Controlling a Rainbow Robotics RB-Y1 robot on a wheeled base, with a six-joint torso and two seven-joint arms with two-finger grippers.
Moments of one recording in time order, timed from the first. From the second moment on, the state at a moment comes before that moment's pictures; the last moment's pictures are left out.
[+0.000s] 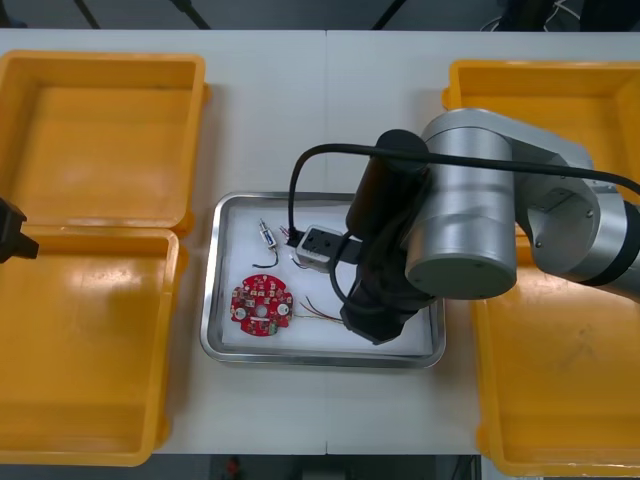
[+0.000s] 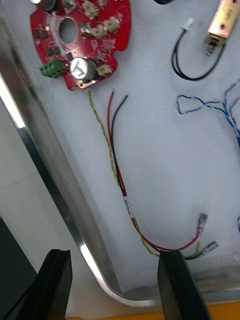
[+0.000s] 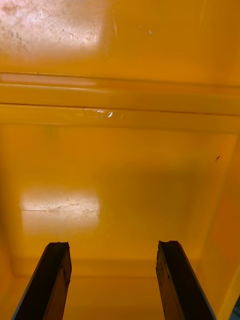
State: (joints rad) right arm -0.94 -0.68 0.91 -2.07 -0.98 1.64 1.32; left arm -0.17 1.23 0.07 -2.05 1.17 1.58 -1.02
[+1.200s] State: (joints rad) right arm -0.95 -0.48 1.26 -1.96 -0.64 1.58 1.38; left arm -0.07 1.20 0.09 -2.08 1.06 1.52 -1.02
